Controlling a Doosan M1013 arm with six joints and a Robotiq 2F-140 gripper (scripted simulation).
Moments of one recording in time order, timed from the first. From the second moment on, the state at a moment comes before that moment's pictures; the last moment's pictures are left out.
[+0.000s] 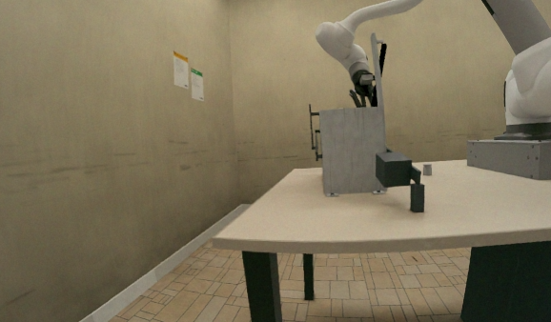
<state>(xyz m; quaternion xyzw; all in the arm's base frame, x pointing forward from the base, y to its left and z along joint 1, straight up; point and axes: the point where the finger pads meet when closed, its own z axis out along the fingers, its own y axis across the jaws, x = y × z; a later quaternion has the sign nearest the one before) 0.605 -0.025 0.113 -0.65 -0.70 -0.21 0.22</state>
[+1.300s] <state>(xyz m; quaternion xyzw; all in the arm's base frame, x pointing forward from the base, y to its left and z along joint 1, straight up) 0.606 -0.047 0.145 -0.65 -0.70 -0.21 0.22</state>
